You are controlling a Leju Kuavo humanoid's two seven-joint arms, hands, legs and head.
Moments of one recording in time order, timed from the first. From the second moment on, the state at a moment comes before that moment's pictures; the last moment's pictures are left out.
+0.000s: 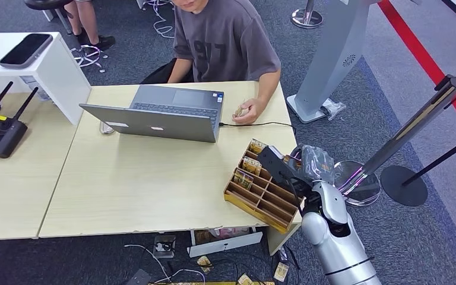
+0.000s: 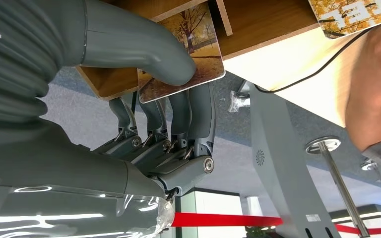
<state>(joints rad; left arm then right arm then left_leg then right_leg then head) -0.10 -0.02 -0.10 -0.22 -0.51 0.20 -0.20 -0.29 -0.04 0.32 -1.46 0.96 0.01 0.38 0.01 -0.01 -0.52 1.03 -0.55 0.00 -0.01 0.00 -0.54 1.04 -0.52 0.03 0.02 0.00</state>
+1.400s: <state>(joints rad) -0.10 -0.01 -0.10 -0.22 -0.52 0.21 -0.21 -0.30 -0.07 0.32 -1.58 0.95 0.04 0.38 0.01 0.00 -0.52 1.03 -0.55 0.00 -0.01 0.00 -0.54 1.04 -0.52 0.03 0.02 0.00</state>
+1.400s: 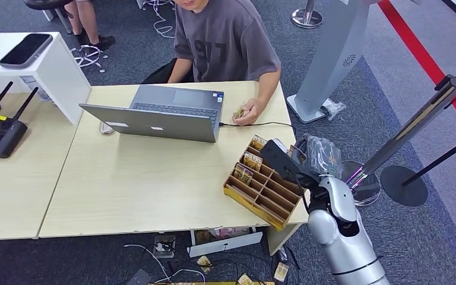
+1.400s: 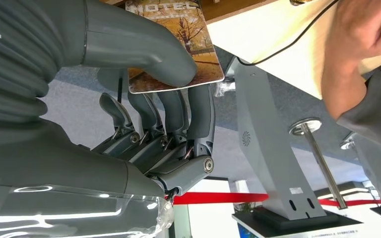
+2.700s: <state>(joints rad) -0.12 -0.03 -0.10 -0.22 -0.58 0.17 -0.18 -0.68 -0.04 0.32 -1.35 0.97 -0.02 0.35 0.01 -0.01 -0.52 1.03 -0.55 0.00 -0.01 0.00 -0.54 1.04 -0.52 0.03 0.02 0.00</state>
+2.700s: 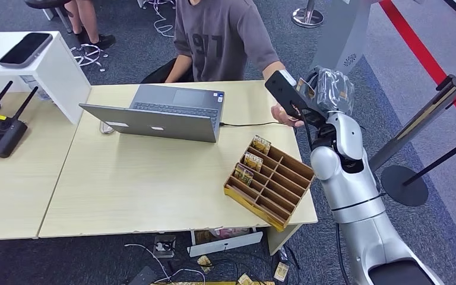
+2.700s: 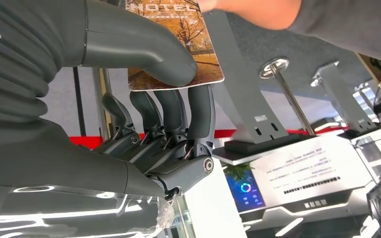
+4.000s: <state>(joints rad) -0.14 -0.05 -0.11 -0.22 -0.57 0.18 -0.18 -0.60 0.03 0.32 -1.08 0.94 -0.21 0.19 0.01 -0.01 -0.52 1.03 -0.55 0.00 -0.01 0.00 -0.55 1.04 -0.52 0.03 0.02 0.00</state>
